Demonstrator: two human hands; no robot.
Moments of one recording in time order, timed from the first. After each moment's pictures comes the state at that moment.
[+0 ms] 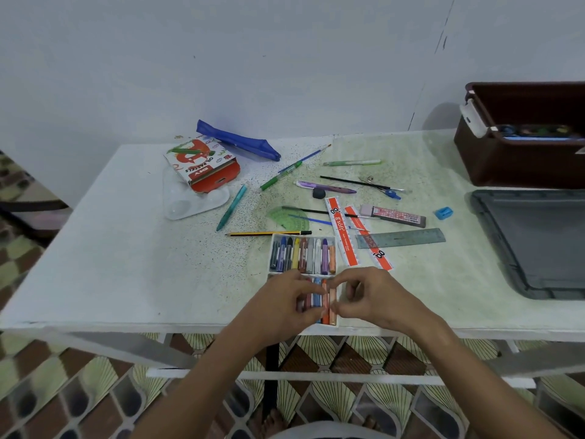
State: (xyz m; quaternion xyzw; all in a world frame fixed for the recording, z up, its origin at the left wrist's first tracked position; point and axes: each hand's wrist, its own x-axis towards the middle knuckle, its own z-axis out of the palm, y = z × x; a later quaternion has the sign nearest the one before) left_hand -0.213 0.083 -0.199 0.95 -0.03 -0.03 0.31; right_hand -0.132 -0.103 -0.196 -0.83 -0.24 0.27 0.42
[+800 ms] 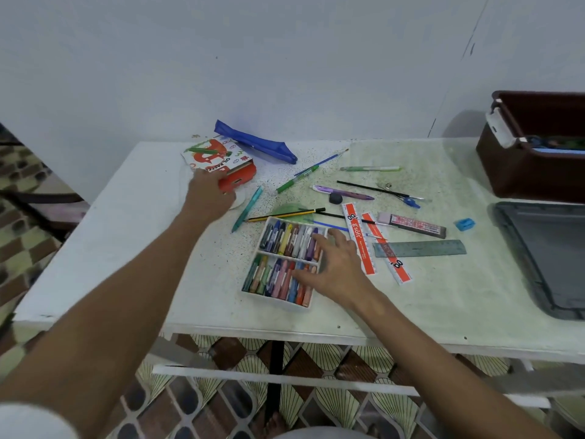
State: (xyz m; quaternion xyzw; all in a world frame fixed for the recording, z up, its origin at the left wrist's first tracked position) left_hand -0.096 0.279 -0.179 0.94 0.25 0.11 0.19; right_hand -0.114 -0.011 -0.207 -0.91 -0.24 0.15 0.29
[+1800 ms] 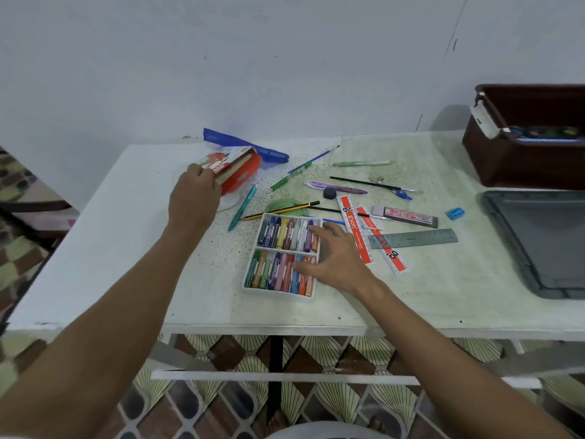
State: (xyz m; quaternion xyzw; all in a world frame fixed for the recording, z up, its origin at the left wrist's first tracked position) left_hand -0.119 0.270 -0.171 0.95 0.16 0.28 0.04; right_hand -0.104 -0.010 -0.218 -0.91 -0.23 0.14 0.32
